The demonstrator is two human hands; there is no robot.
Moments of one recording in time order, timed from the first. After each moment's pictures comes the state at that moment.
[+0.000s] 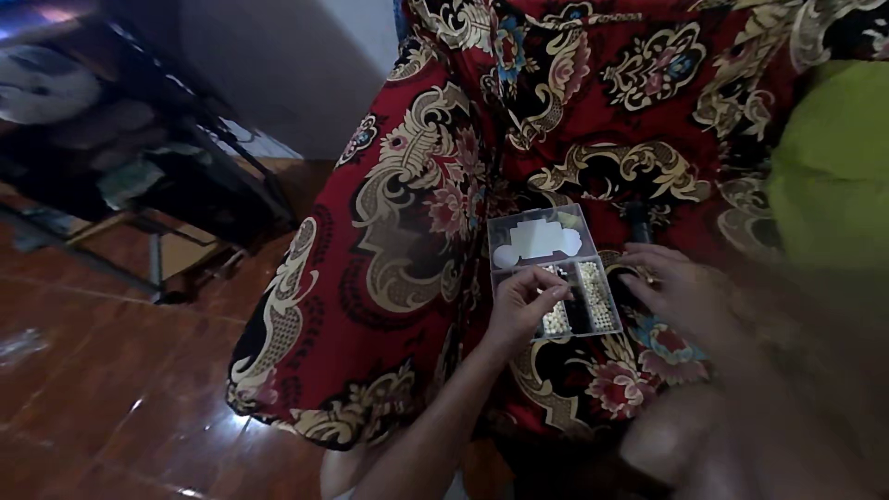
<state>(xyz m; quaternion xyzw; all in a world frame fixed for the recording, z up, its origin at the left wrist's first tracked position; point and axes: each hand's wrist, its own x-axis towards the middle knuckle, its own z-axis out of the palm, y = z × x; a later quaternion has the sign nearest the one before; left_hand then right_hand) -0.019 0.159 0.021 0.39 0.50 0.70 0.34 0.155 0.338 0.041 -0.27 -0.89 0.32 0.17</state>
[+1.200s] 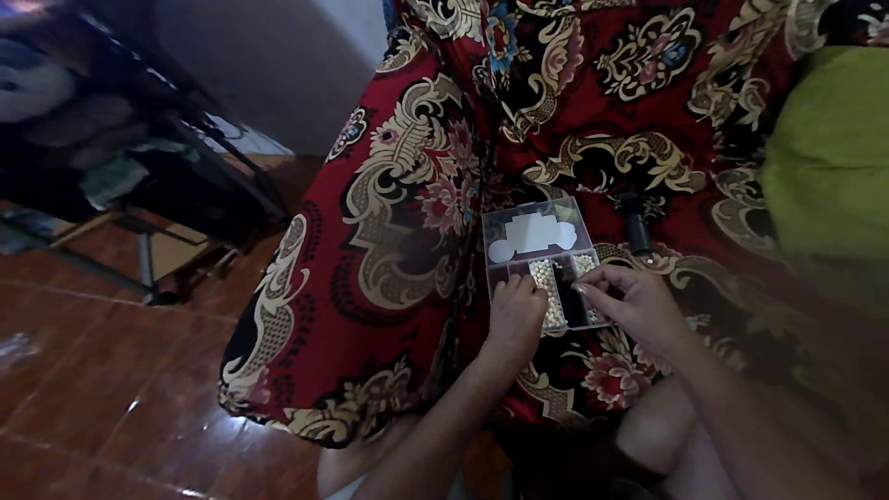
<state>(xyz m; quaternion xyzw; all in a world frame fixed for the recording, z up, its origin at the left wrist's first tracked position) -0.008 0.160 0.014 0.56 0.81 0.12 0.12 0.133 0.292 0.042 -0.25 -0.78 0.54 0.19</state>
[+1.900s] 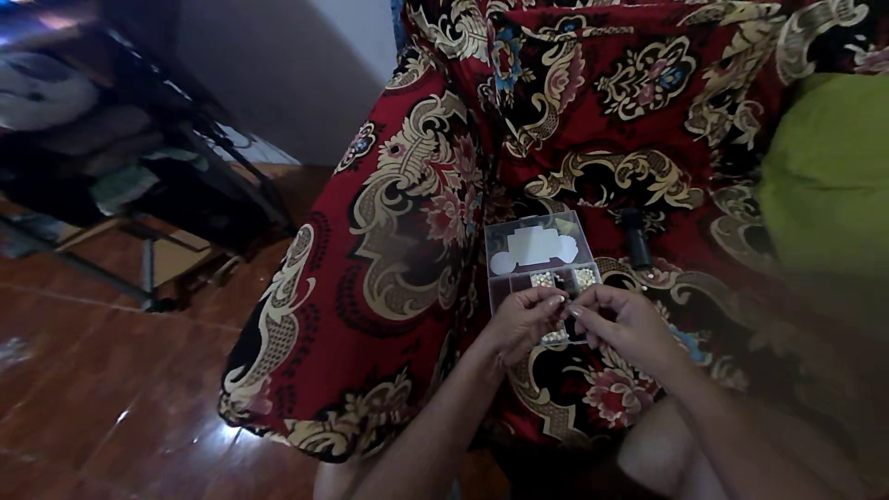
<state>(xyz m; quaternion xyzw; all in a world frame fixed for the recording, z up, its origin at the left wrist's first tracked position) -0.022 0.160 0.021 0.18 0.48 0.63 0.59 0.131 0.279 0.047 -0.24 -0.74 0.61 0.16</state>
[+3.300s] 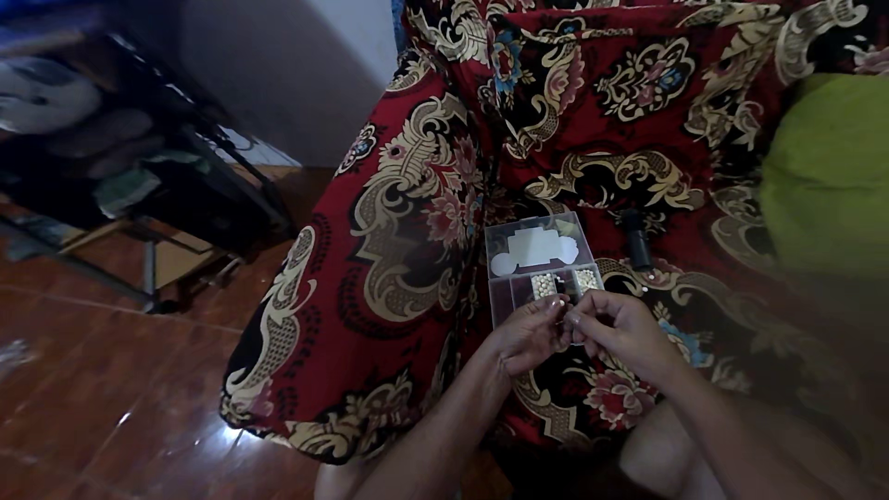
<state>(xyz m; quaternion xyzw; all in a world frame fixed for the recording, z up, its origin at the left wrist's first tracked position) -0.014 0.159 0.007 0.11 0.36 0.64 0.67 0.131 0.275 0.048 -0.24 -0.72 0.64 0.14</state>
